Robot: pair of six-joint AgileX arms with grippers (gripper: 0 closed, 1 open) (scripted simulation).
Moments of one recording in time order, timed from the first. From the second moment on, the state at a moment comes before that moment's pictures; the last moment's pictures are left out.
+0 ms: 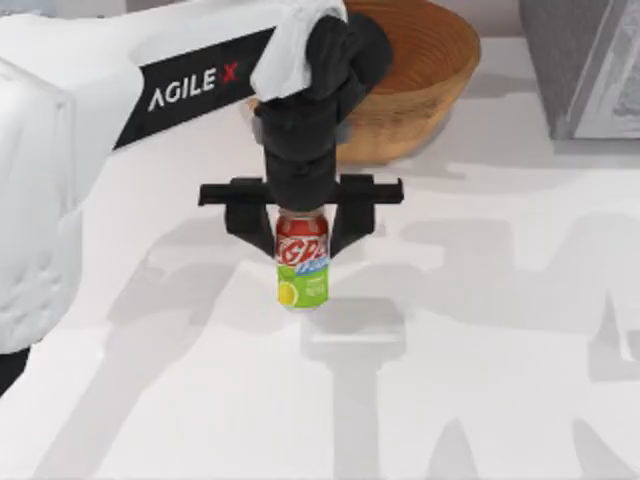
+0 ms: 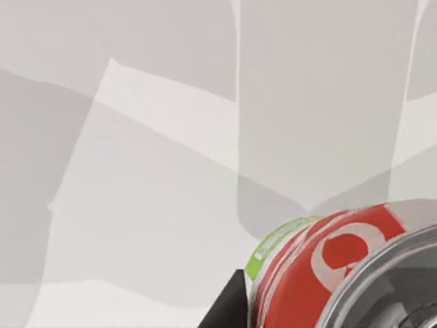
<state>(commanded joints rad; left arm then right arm) -0.63 2.25 1.88 -1.20 0.01 -0.60 0.00 0.00 0.00 0.00 0.00 0.00</state>
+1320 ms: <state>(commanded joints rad) -0.63 2.25 1.96 -1.28 0.01 -0.60 0.00 0.00 0.00 0.00 0.00 0.00</state>
